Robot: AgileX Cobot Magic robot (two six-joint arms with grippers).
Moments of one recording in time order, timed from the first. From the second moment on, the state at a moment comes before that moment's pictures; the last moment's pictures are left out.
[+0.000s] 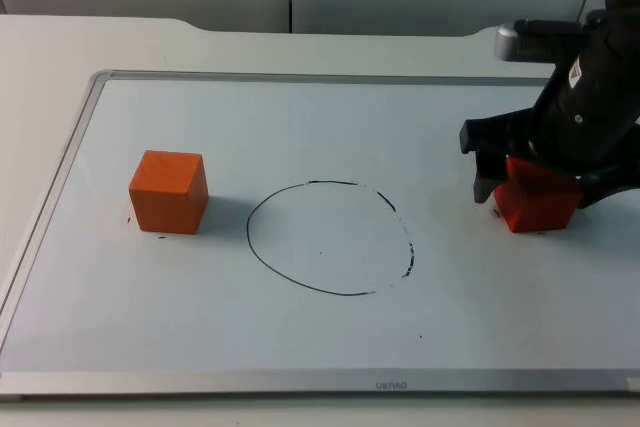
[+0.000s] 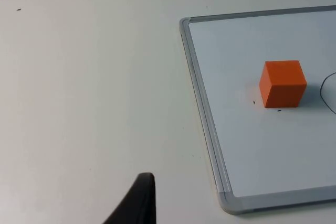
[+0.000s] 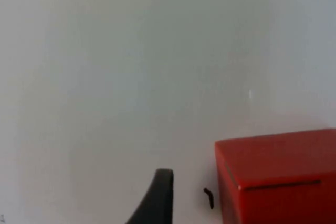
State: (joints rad) right arm 0.34 2.03 -1.17 -0.17 0.52 0.46; left arm -0.04 0.00 -0.51 -0.05 1.09 0.05
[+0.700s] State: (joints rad) right arm 0.34 1.92 -1.17 -0.17 0.59 0.40; left arm -0.04 0.00 -0.51 -0.05 1.09 0.05
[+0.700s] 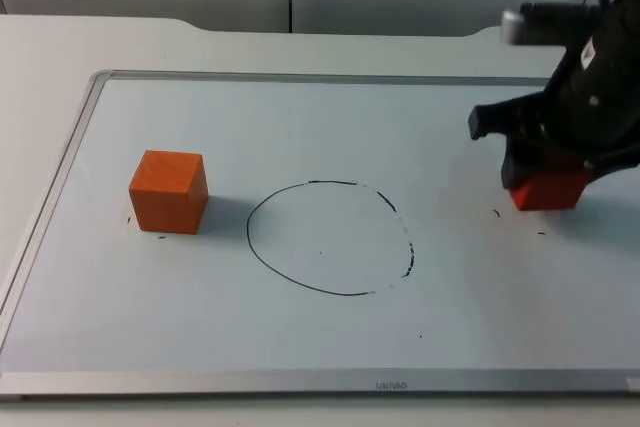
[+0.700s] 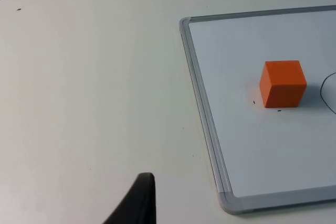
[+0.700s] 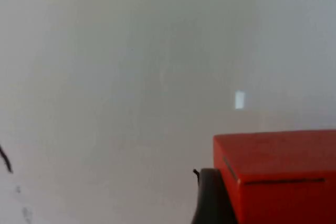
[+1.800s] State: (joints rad) right arm 0.46 0.92 -1.17 -0.36 0.83 0.27; left arm -0.04 0.48 -0.83 -0.47 1.00 0.35
